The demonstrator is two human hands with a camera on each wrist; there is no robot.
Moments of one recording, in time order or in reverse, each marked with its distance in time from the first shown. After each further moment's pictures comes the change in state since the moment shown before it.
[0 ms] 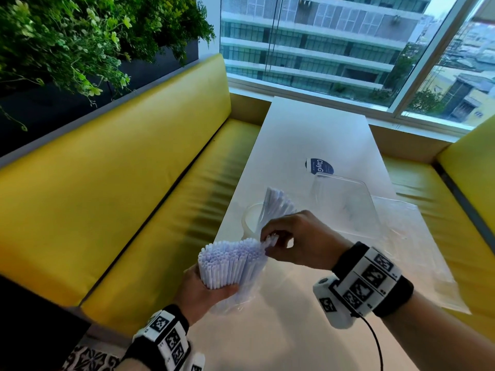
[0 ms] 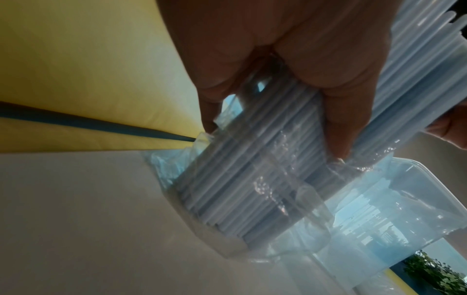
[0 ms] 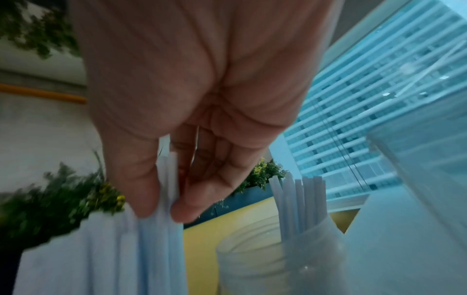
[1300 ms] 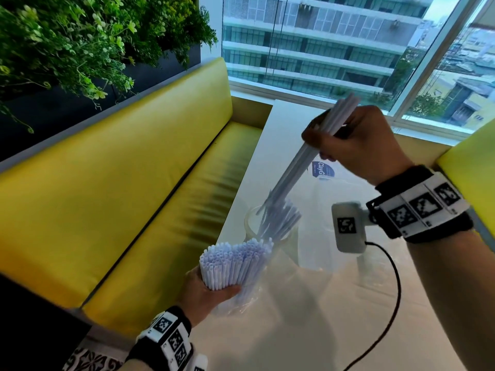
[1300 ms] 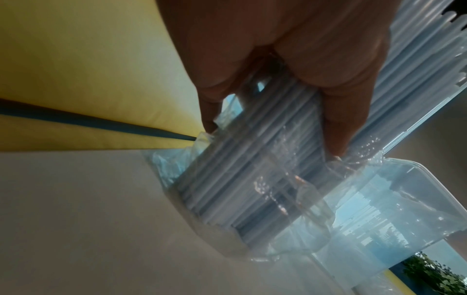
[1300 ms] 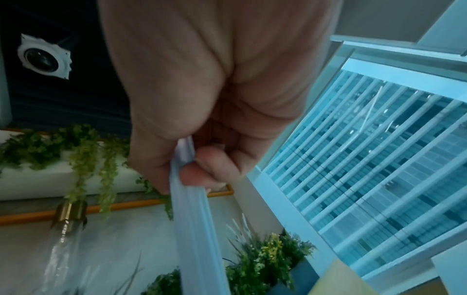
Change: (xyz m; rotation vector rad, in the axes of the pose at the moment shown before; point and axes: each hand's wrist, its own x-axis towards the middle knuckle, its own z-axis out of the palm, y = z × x) left_hand 0.000 0.000 -0.002 -0.036 0.006 0.044; right_hand 0.044 -0.029 -0.124 0.248 0.530 0.106
